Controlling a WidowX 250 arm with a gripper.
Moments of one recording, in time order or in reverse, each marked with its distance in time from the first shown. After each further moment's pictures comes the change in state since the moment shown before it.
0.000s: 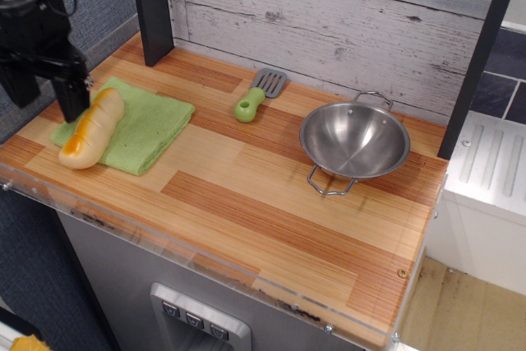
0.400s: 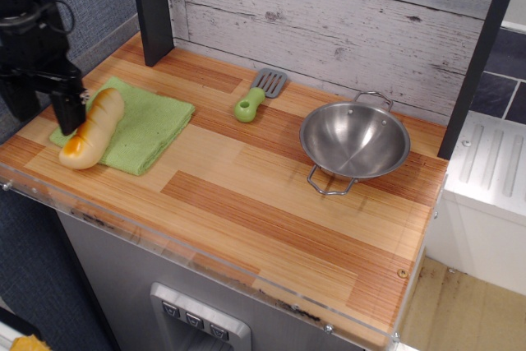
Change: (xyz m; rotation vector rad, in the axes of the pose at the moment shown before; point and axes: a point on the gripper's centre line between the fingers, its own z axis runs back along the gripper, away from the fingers) arm 0.002 0.013 -0.018 -0.010 0.032 -0.014
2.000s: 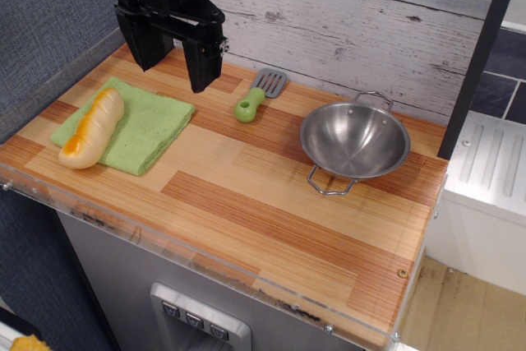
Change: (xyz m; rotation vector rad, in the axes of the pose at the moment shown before) arm 0.025 -0.127 0.078 -0.036 -0.114 -0.163
